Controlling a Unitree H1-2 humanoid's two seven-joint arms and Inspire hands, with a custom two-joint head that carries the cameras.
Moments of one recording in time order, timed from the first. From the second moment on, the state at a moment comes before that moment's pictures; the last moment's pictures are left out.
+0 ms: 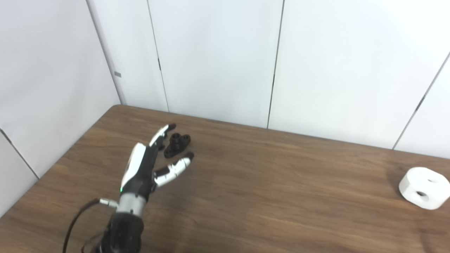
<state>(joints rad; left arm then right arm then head) 0.01 0.26 0.16 -0.51 0.39 0.42 -0.01 0.33 -0.18 -0.20 -0.18 0.28 -0.19 0.19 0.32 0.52</state>
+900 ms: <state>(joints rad) -0.19 0.46 0.02 -0.04 0.74 0.47 -0.02 0.33 -0.21 -0.17 -0.18 0.25 -0.20 0.19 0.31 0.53</state>
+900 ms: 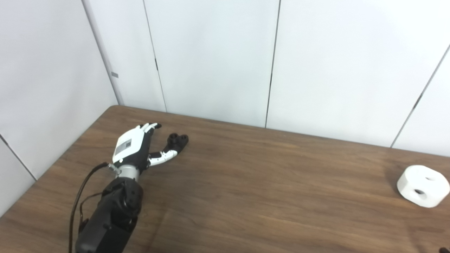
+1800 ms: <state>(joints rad) -0.34 0.41 -0.01 0.23 0.82 0.47 -0.05 0.34 -0.21 -0.16 -0.22 0.23 -0.16 0.16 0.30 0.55</state>
